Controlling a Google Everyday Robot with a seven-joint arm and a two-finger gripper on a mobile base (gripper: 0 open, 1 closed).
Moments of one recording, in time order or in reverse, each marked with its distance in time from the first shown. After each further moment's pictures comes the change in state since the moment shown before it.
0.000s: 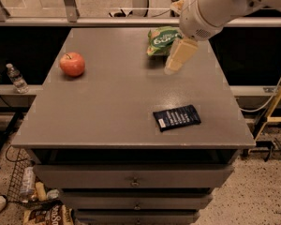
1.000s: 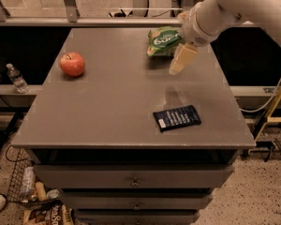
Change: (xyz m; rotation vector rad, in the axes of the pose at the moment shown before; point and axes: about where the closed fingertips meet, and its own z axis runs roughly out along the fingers) arm 0.056 -0.027 0.058 0.014 0.071 0.064
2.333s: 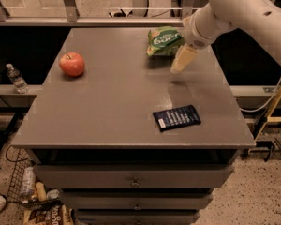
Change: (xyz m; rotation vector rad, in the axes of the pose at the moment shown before) arm 0.034 -0.021 0.041 0.022 0.039 0.062
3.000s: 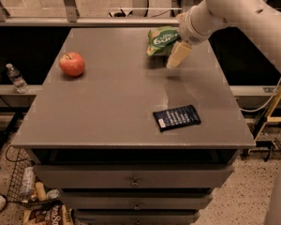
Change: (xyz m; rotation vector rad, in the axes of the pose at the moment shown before) arm -0.015 -0.016 0.017 0.007 -0.050 -0.030
